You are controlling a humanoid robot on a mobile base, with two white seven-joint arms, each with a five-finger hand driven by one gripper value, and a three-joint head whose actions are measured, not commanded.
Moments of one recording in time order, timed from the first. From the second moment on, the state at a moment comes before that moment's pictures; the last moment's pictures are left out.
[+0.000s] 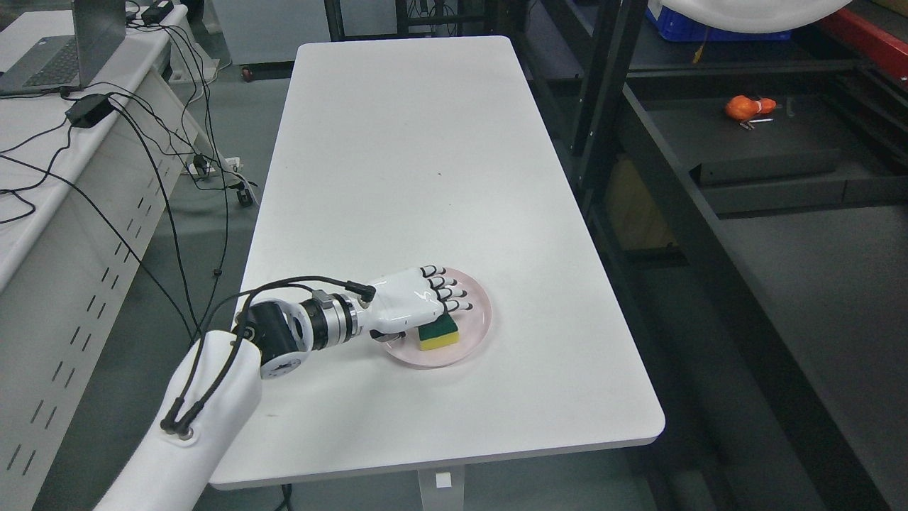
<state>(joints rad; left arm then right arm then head) -0.72 0.24 -0.43 -1.23 -1.32 -0.71 -0.31 -0.08 0.00 -0.21 0.00 -0.12 0.00 -0.07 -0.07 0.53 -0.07</state>
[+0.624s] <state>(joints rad) -0.71 0.23 -0.37 -1.17 -1.33 -0.70 -0.37 -0.08 0.00 -0.21 0.00 -0.12 0.00 -0.07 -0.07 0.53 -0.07</state>
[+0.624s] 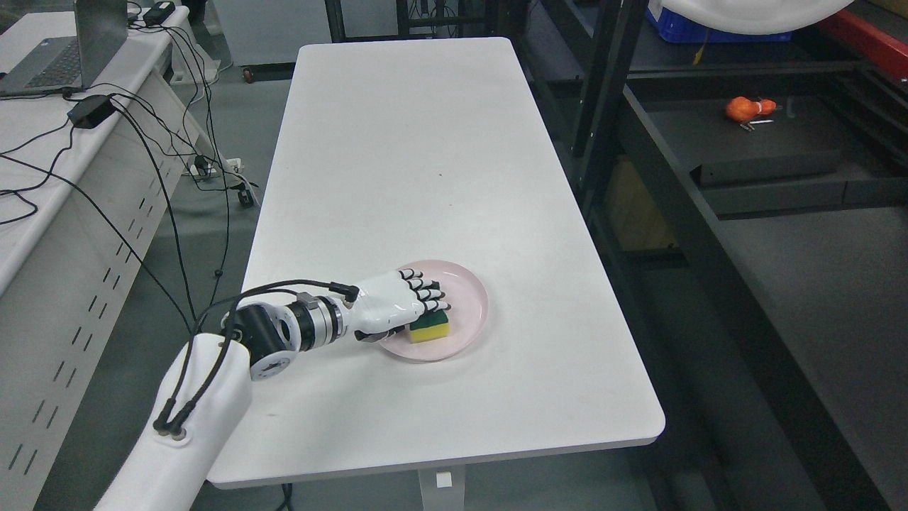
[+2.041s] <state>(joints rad) -0.74 0.15 -0.12 -1.11 -1.04 -0.79 -0.38 -0.08 0.00 -0.21 0.00 -0.12 0.00 -0.07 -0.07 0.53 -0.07</state>
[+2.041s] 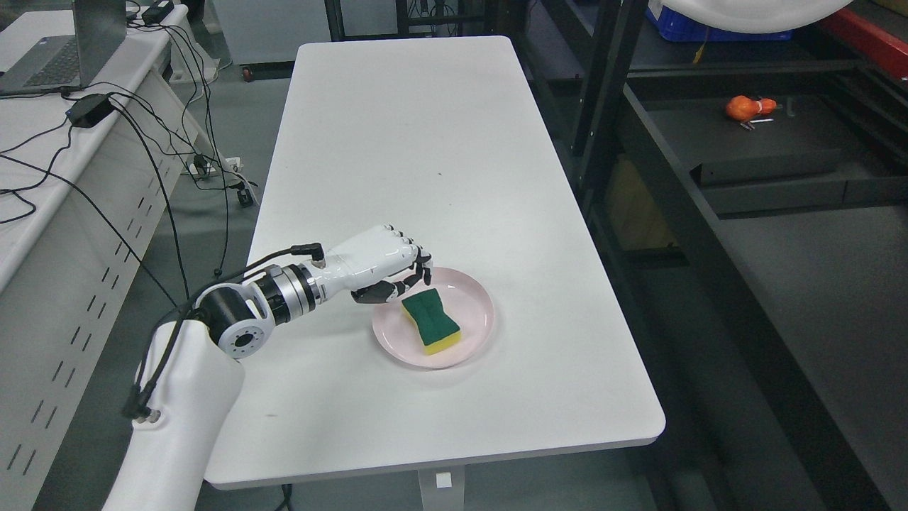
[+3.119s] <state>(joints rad) -0.80 0.06 -0.25 -1.02 -1.02 -0.69 -0.50 -0.08 0.00 -0.21 0.00 -0.12 0.00 -0.07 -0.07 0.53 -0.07</state>
